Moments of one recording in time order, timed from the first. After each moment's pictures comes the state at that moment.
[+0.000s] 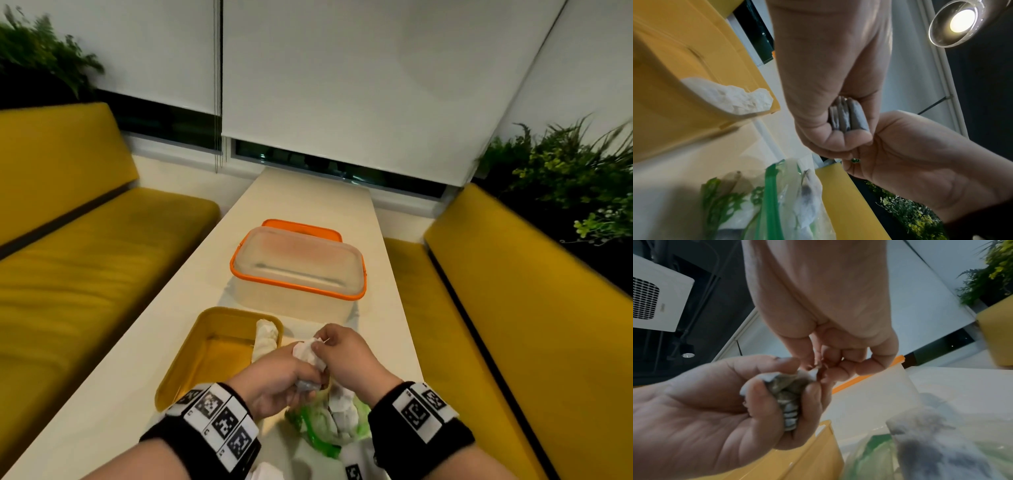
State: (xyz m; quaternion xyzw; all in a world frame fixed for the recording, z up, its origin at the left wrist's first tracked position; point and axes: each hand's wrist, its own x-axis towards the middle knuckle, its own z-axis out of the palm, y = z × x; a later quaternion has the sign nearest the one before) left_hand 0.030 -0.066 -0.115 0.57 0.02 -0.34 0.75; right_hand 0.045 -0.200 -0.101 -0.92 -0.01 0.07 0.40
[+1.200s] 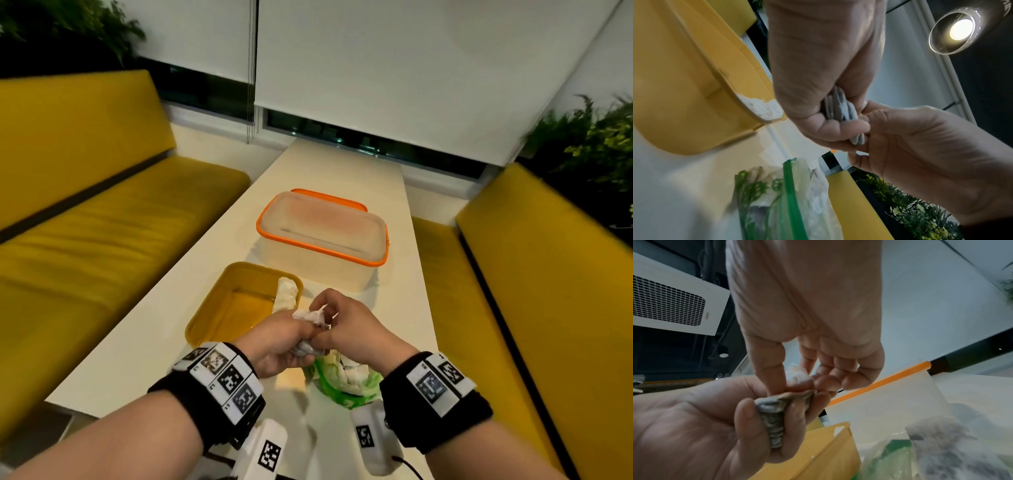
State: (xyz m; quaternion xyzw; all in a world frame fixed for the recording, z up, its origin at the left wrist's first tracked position) left_hand 0.000 -0.059 -0.120 0.60 0.10 -0.26 0.75; right_hand 0.012 -0.192 -0.090 -0.90 -0.12 0.14 0.40
